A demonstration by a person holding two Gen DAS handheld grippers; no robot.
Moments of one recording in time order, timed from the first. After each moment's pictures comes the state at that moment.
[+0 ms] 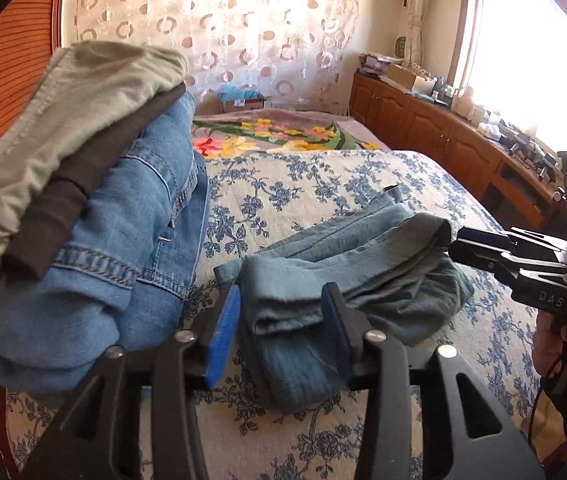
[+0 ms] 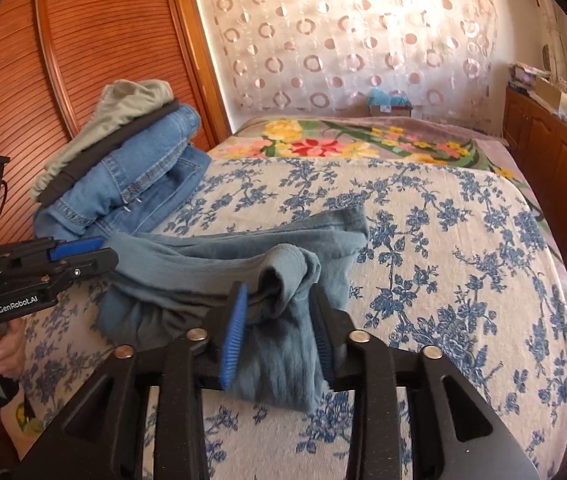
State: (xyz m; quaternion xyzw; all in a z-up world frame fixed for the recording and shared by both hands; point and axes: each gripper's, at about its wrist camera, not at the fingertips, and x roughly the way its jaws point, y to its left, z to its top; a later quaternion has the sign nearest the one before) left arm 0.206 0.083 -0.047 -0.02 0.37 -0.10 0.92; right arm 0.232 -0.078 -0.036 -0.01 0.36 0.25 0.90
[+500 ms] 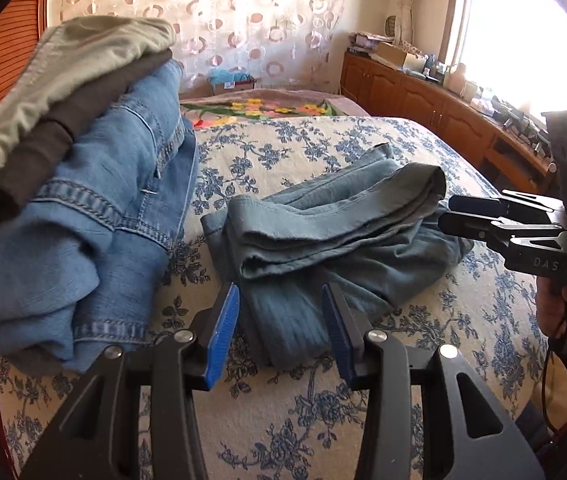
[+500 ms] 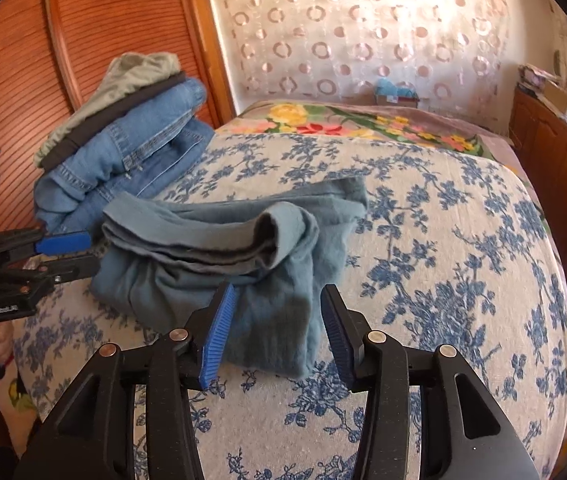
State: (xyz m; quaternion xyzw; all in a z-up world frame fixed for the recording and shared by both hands) left arm 0.197 0.078 -0.072 0.00 0.40 -0.11 0.91; right arm 0.230 -0.075 -0.051 -0.05 0.38 0.26 0.89
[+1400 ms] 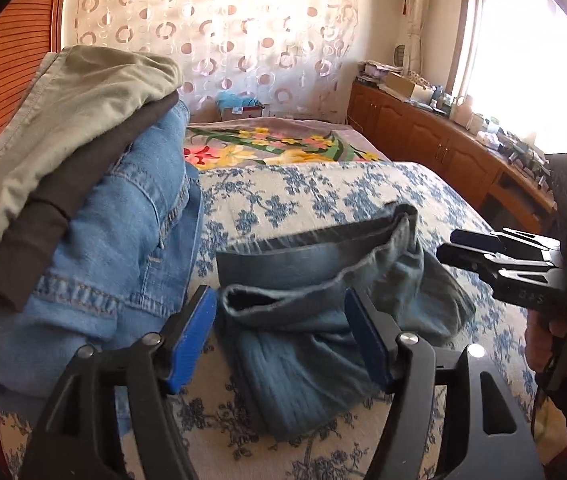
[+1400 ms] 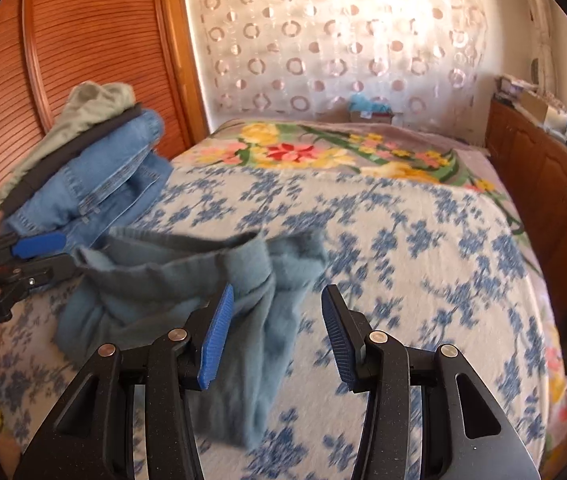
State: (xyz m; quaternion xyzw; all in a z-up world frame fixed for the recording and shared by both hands) left arm 0.218 0.083 -0.052 -0.02 0.36 -0.10 0.93; right arm 0.260 -0.084 -0.042 -0.03 0.36 0.22 0.90
